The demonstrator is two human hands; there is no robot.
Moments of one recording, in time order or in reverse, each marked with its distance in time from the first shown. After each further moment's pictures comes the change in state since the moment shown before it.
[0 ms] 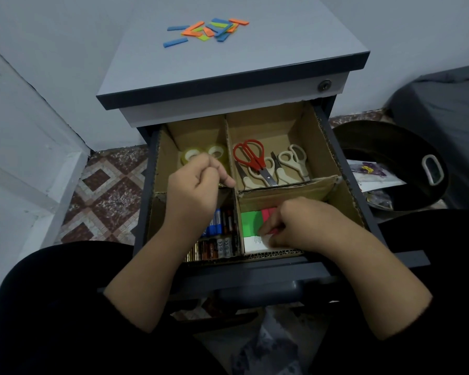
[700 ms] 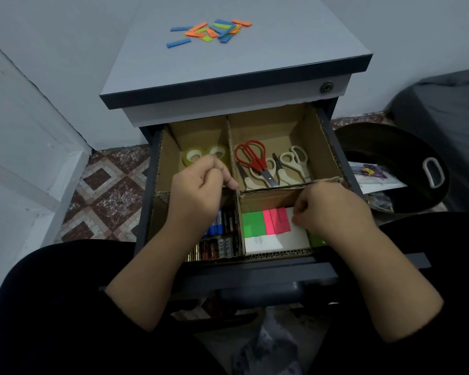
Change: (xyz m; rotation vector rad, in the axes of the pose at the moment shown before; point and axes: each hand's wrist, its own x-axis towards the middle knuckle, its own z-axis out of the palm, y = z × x) left_hand 0.000 0.000 0.000 0.096 0.001 0.061; right_hand 0.002 0.021 0.000 -0.007 0.328 0.331
